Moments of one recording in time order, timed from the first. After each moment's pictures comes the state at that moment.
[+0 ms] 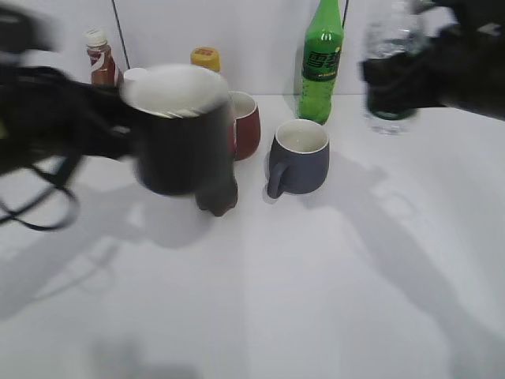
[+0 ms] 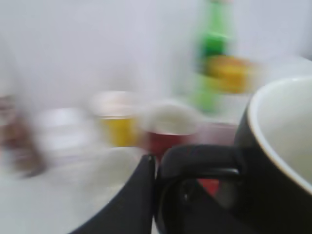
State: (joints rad) left arm -0.53 1.35 -0.56 0.04 -0.44 -0.04; right arm 0.38 1.45 -0.73 0.05 -0.34 -0.19
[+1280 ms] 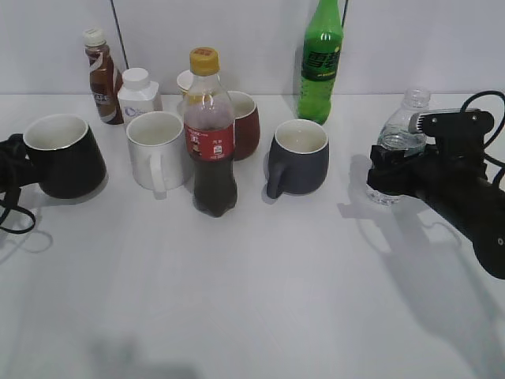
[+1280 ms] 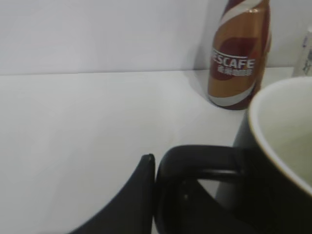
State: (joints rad) left arm 0.04 2.06 -0.59 0.05 -1.14 -0.01; right arm 0.27 2.01 -0.57 0.11 -1.08 -0.01
